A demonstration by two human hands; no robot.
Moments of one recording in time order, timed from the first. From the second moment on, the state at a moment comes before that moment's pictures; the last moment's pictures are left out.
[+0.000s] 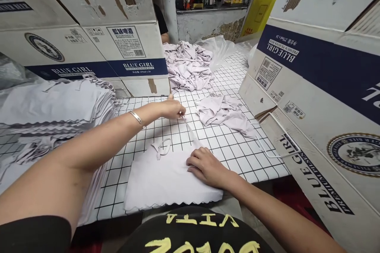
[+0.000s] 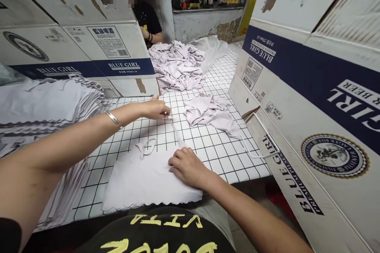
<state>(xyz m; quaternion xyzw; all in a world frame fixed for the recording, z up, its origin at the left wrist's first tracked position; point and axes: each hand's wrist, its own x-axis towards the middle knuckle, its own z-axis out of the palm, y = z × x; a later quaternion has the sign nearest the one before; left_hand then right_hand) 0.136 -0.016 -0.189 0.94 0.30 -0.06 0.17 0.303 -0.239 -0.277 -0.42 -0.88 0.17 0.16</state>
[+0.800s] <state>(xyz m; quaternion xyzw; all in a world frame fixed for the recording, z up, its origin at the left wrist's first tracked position) 0.150 -0.101 -0.198 0.92 0.22 0.03 0.33 0.316 -0.215 -0.219 -0.33 -0.26 0.79 0.44</state>
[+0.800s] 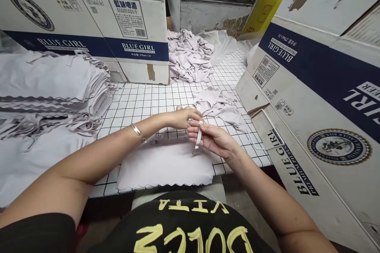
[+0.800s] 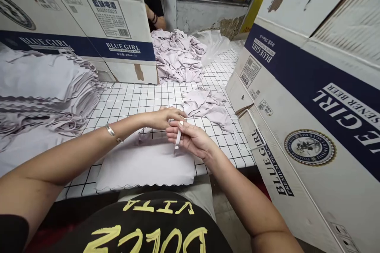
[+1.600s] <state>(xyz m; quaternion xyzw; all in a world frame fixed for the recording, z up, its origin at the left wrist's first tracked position) 0.114 -0.217 -0.263 0.84 0.49 0.06 0.22 0.356 -0.219 -0.245 -0.50 -0.34 0.71 0.37</state>
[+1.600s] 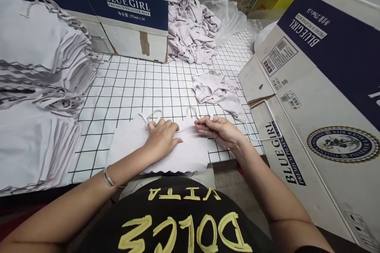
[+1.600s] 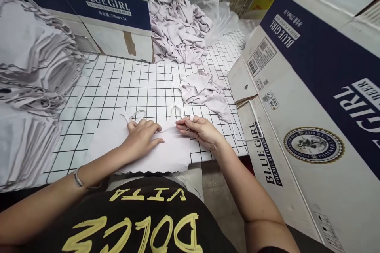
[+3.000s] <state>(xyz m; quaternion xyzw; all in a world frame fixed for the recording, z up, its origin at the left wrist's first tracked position) 0.125 -0.219 -0.264 0.79 0.49 0.14 0.34 0.302 -0.239 -0.285 -0.51 -0.65 0.46 0.34</state>
